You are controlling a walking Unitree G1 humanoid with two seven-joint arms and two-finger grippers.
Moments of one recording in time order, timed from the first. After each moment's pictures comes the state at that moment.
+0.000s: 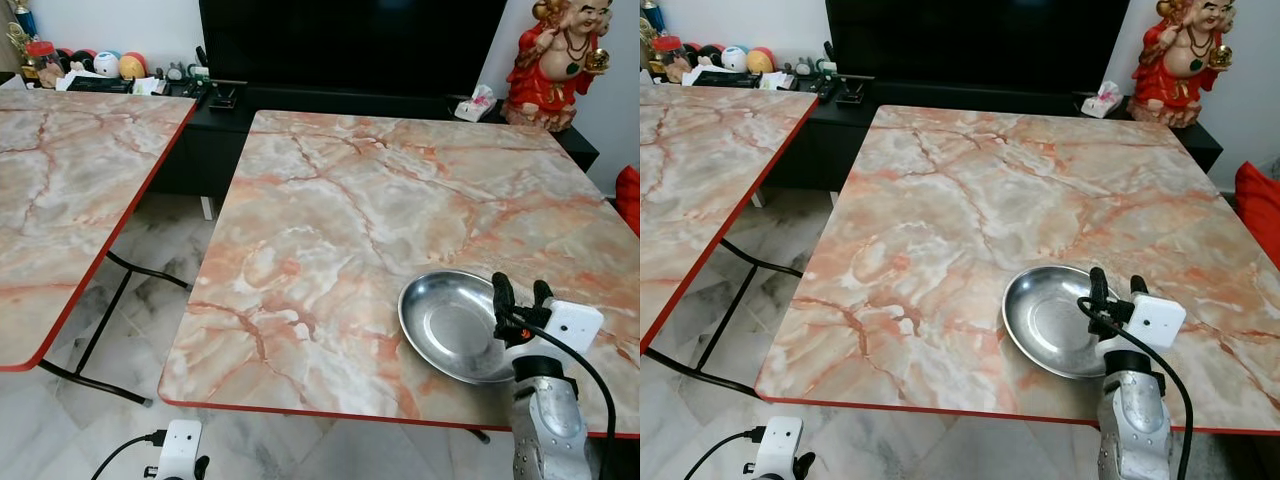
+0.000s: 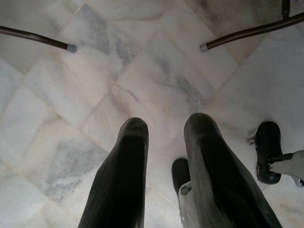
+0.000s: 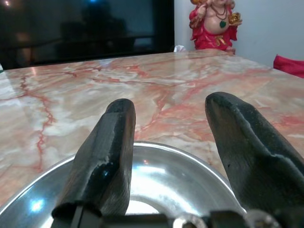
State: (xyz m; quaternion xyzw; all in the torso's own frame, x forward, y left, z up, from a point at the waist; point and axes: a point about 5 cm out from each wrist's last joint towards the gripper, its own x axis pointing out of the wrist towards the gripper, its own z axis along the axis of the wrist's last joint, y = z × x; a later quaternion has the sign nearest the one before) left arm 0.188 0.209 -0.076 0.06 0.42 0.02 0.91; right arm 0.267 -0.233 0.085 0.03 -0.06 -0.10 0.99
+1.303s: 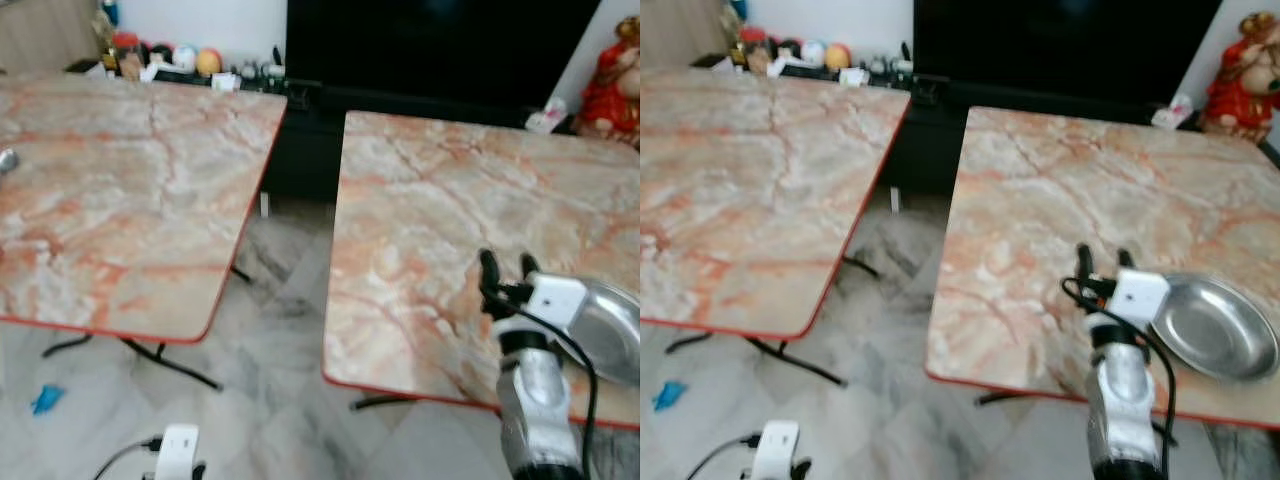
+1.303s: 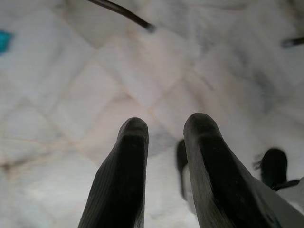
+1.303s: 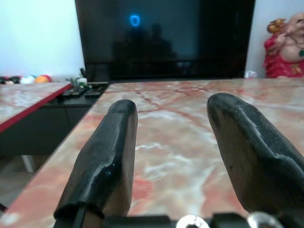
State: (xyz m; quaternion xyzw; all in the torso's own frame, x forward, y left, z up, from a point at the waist) left arm 0.187 0.213 -0.076 0.06 0.42 0.04 0.91; right arm 0.294 -0.219 0.108 0.02 -0.11 -0.06 0.99
